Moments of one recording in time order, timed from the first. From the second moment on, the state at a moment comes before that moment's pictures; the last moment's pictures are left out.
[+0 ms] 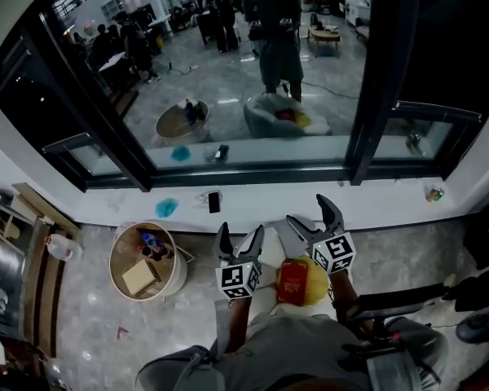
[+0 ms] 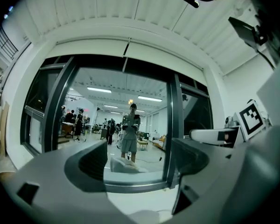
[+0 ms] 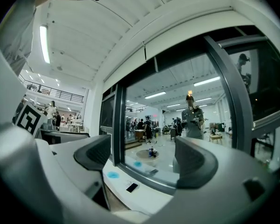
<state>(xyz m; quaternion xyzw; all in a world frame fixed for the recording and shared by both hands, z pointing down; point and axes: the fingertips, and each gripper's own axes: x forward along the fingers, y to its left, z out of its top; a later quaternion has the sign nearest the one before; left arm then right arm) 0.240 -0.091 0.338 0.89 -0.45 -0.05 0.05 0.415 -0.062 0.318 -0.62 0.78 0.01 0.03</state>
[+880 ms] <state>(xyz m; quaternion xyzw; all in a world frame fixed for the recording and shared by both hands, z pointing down) 0.291 -0.098 0.567 0.88 -0.43 0.08 0.16 0.420 -0.100 0.546 -0.54 0.83 -0.07 -0.07</state>
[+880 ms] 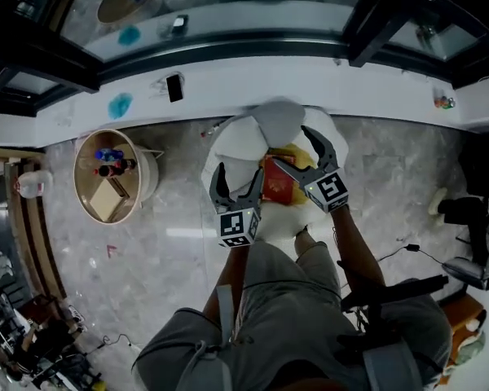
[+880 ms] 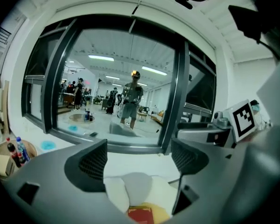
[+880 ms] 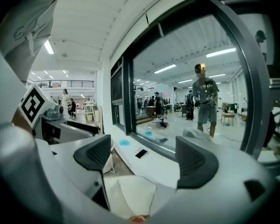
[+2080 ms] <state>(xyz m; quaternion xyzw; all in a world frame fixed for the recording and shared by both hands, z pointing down) 0.326 0.128 1.234 0.61 -0.49 0.22 0.57 0.432 -0.059 1.195 -0.28 0.87 -0.23 -0.33</state>
